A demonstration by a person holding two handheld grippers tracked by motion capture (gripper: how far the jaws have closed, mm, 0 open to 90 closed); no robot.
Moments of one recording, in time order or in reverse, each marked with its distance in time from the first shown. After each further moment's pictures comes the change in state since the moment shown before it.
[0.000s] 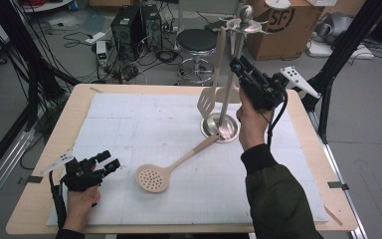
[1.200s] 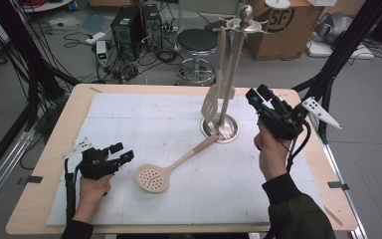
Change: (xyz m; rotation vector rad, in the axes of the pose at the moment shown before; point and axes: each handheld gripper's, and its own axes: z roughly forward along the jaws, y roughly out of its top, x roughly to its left) left arm 0.000 0.013 0.051 0.117 0.034 0.023; right arm -0.019 -0.017 -0.070 0.024 0.051 0.003
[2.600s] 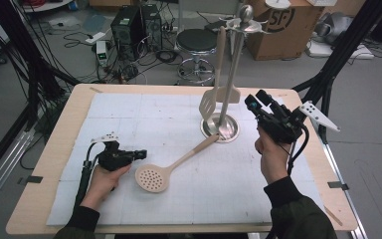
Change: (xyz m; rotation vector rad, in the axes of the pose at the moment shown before) left arm 0.008 -0.005 0.045 0.311 -0.064 -0.001; right arm -0.005 -0.010 -0.006 0.036 -0.004 -0.009
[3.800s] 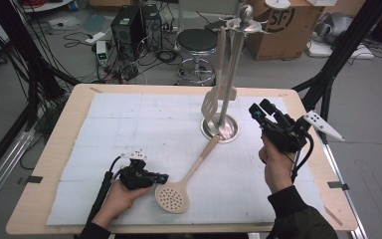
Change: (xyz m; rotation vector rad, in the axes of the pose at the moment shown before) left arm -0.067 -0.025 0.037 0.209 -0.114 0.064; right arm 0.001 -0.007 -0.021 0.030 -0.032 0.042
